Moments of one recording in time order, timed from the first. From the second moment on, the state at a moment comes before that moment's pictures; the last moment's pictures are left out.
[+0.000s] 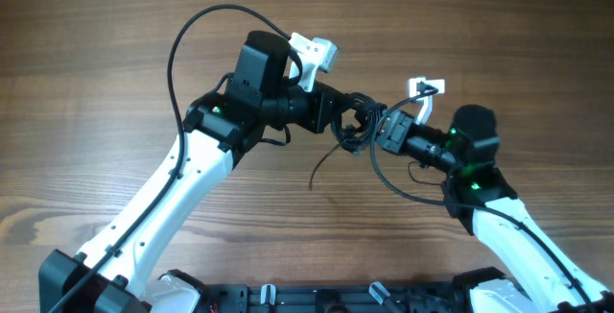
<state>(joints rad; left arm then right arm) -0.51 1.46 1.20 -0.44 0.60 -0.31 0.23 1.21 0.47 0.43 -0.75 0.90</state>
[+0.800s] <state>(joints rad) -0.42 1.47 1.18 -0.44 0.88 -0.24 0.03 1.24 0.47 0.03 -0.32 0.76</state>
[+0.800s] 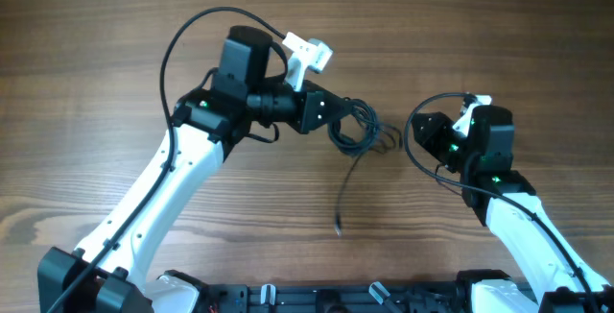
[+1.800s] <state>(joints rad) -0.40 1.47 1.18 -0.54 0.82 -0.01 0.02 1.13 0.46 0.29 -1.06 0.50</state>
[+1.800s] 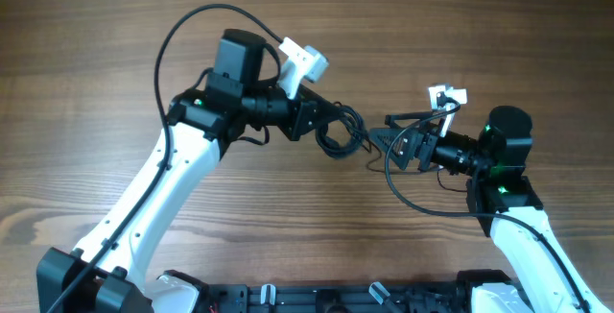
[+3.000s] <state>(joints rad) -0.43 1.47 1.18 -0.57 0.83 0.04 0.19 1.18 0.46 0.35 -1.07 0.51</state>
